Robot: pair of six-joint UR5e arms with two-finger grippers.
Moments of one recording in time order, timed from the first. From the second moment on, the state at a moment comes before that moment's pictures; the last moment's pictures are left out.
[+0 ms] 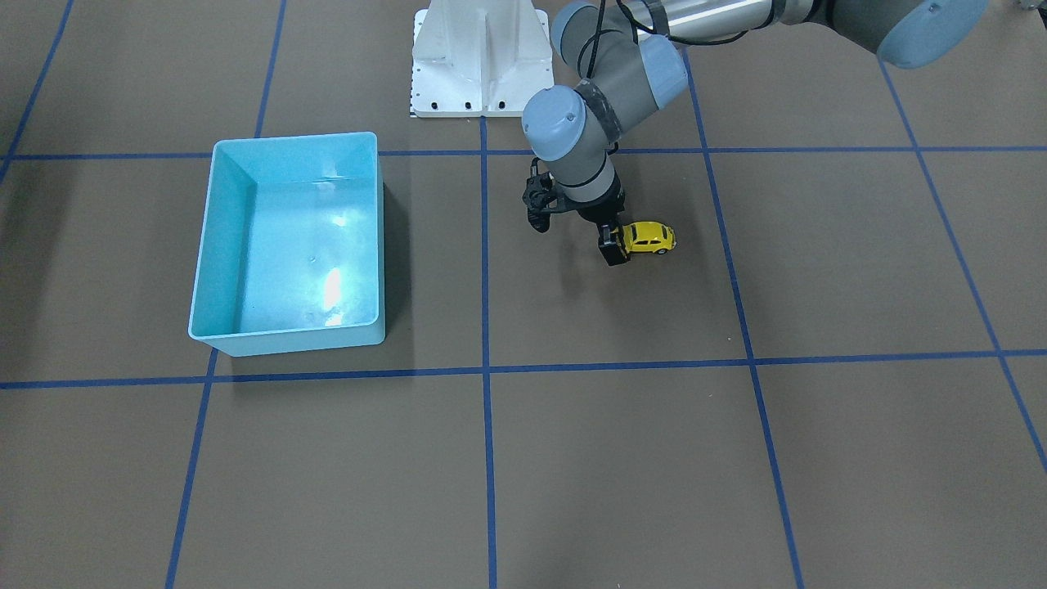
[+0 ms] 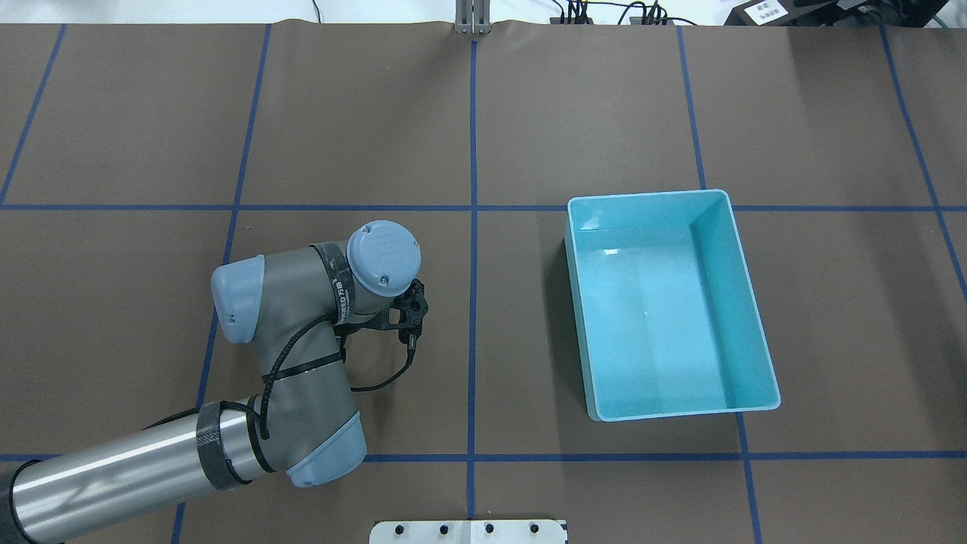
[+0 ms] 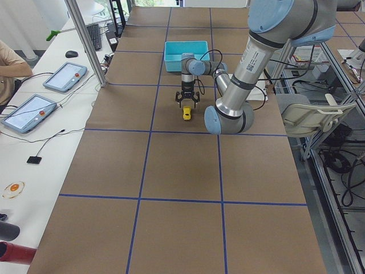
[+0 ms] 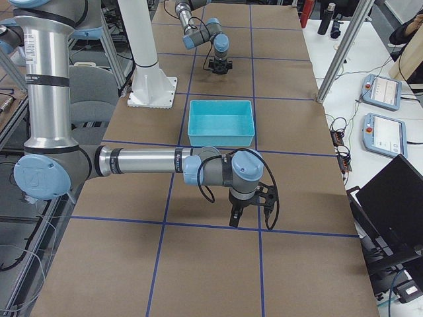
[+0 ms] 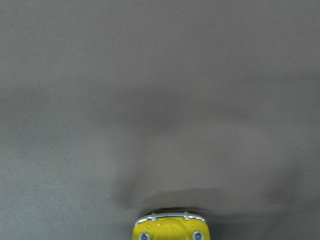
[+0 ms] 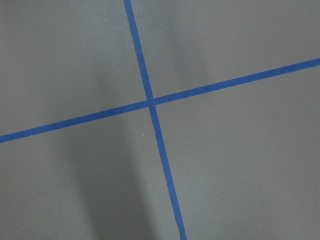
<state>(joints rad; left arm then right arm) -0.45 -2.26 -1.61 -1.16 -1.72 0.44 1.56 -1.59 1.65 -1.60 2.35 0.27</state>
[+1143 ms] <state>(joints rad) -0.44 -2.24 -1.62 -1.19 -1.72 0.44 1.56 -1.59 1.65 -1.60 2.35 0.27</state>
